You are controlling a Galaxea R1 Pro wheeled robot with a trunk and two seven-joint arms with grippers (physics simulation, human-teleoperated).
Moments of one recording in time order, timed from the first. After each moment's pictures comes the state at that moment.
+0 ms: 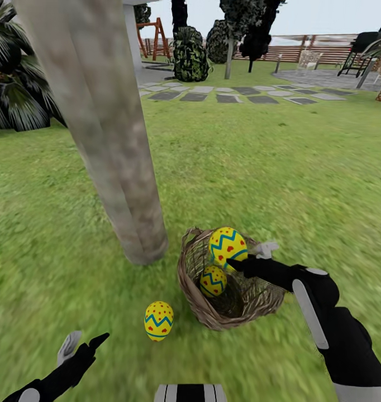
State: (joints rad) left arm -0.16 0.11 0.41 -0.97 0.74 0.63 -0.40; right arm -0.48 -0.13 0.04 -1.62 -0.22 0.87 0.42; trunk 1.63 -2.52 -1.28
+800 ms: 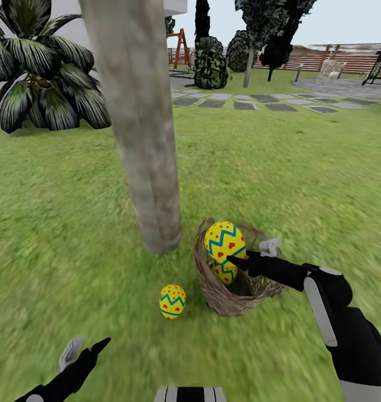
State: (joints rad) left arm -0.16 0.11 0.38 -0.91 0.74 0.54 -0.40; right arm -0.48 -0.13 -0.05 -1.62 -0.22 0.84 0.70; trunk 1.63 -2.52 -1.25
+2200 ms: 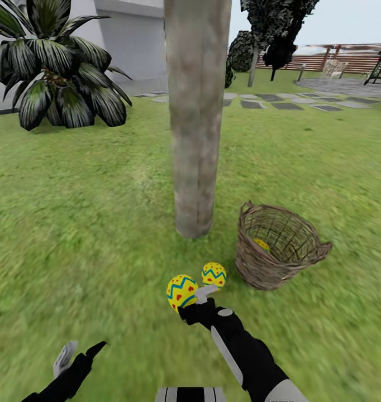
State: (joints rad) left arm -0.15 0.11 0.42 -0.89 0.75 0.53 -0.41; right arm -0.49 0.15 0.42 -0.98 -0.15 0.48 0.03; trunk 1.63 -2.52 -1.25
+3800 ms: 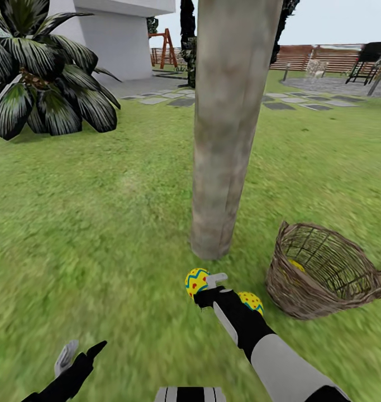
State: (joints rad) left arm -0.15 0.11 0.42 -0.89 0.75 0.54 -0.43; right arm -0.72 0.17 0.37 -0.63 -0.16 0.47 -0.09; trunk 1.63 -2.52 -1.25
